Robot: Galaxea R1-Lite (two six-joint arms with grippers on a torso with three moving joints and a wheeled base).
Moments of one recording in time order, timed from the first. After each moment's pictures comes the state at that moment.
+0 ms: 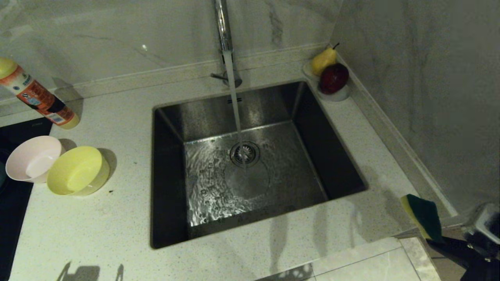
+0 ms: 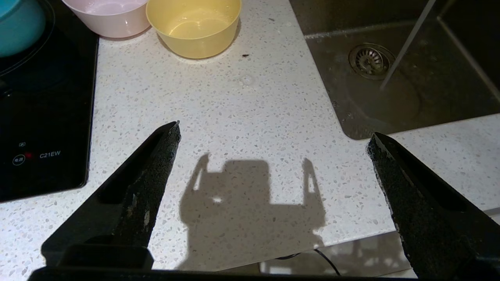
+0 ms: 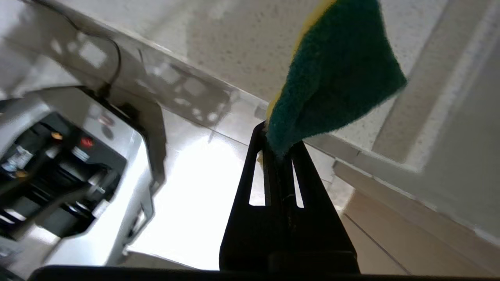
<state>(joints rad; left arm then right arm) -0.01 0.00 0.00 -0.11 0.03 0.02 0.31 1.03 -0.39 -0.17 -0.04 -0.47</state>
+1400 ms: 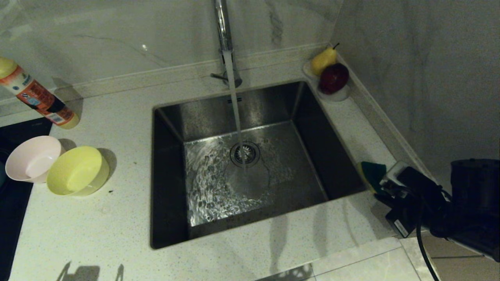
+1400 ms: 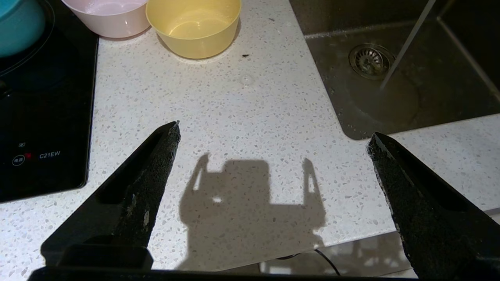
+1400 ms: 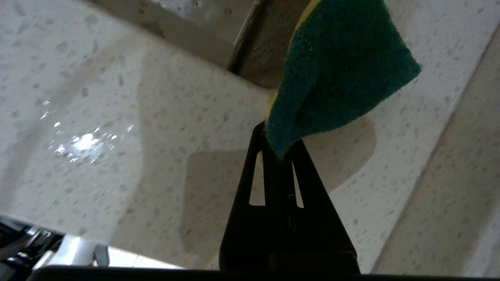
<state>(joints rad) -0.01 0.00 0.00 -0.11 0.03 0.02 0.26 1.55 -0.51 -0.64 -0.05 -0.54</state>
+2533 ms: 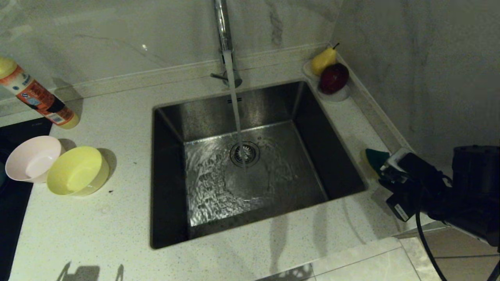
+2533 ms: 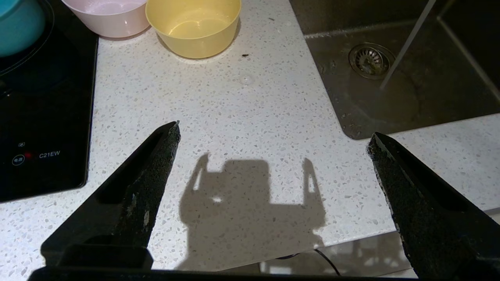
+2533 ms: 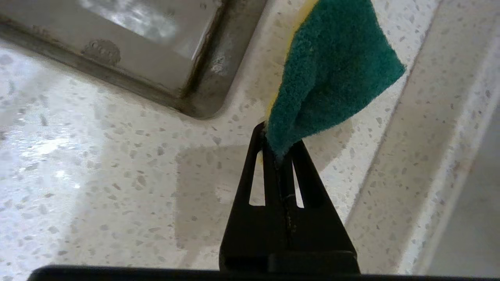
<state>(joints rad) -0.01 0.00 0.00 -0.11 0.03 0.02 0.24 1.56 -0.57 -0.64 -0.09 -0.57</state>
